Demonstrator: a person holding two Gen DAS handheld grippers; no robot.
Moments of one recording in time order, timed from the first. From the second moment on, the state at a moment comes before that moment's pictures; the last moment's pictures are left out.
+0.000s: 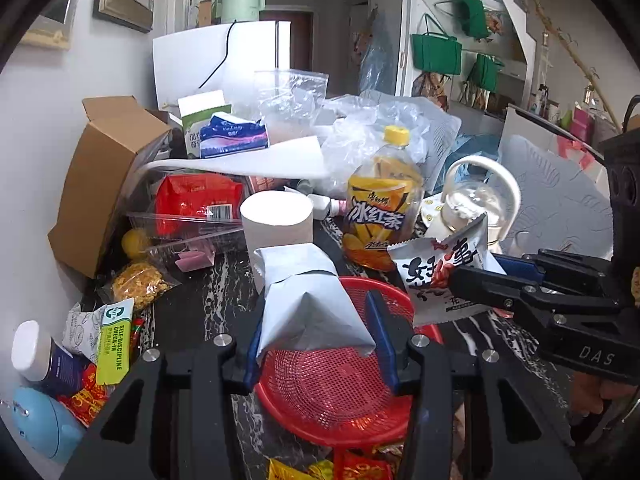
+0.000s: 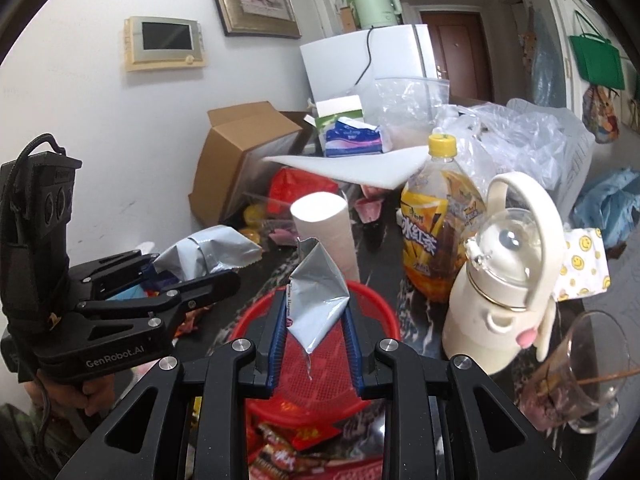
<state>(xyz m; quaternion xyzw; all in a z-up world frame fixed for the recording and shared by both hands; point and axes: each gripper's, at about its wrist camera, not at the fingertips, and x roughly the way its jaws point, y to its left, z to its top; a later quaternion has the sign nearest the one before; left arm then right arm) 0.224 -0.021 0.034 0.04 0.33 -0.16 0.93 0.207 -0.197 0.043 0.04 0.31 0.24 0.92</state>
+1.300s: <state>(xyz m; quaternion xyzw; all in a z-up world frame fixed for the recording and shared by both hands) 0.260 -0.029 -0.014 0.04 0.43 -0.11 0.90 0.234 -0.197 0.007 0.03 0.37 0.21 0.91</state>
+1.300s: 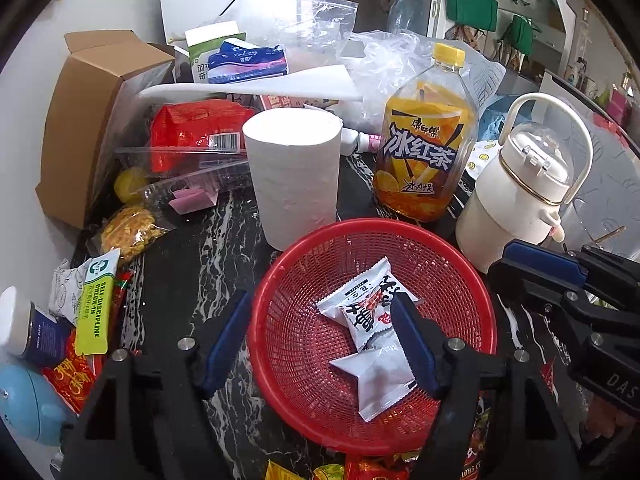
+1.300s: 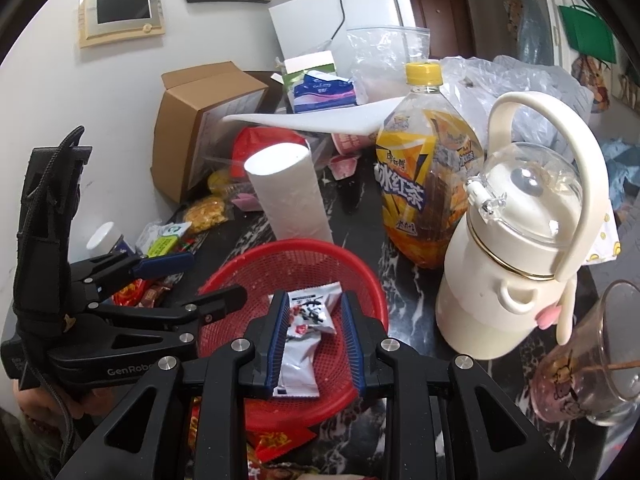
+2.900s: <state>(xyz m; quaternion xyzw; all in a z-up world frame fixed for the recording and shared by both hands) 0.025 -0.017 0.061 0.04 0.30 -0.14 0.94 0.010 -0.186 0.074 0.01 0.25 0.22 0.94</state>
